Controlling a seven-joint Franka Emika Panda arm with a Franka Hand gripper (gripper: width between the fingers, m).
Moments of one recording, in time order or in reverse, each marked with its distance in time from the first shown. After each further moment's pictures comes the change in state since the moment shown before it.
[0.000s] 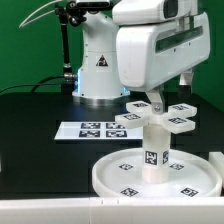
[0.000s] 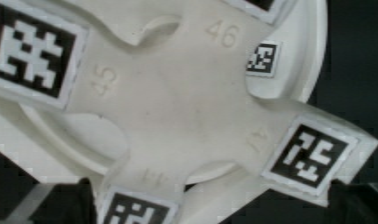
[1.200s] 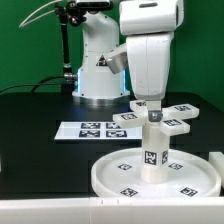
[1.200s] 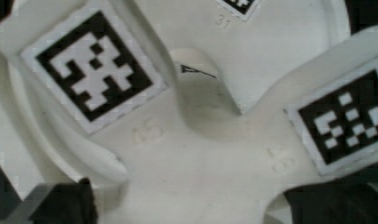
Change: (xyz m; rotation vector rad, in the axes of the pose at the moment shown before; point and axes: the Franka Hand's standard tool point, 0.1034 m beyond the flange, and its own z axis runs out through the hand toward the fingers) arm -0.025 0.005 0.012 -0.011 -0.011 -0.426
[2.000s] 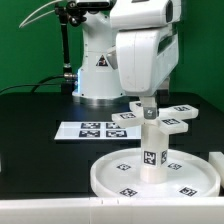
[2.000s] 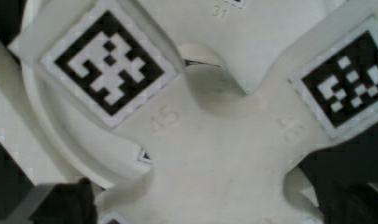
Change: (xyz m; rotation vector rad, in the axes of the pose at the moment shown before) arm 0.000 0.006 -0.005 0.000 0.002 0.147
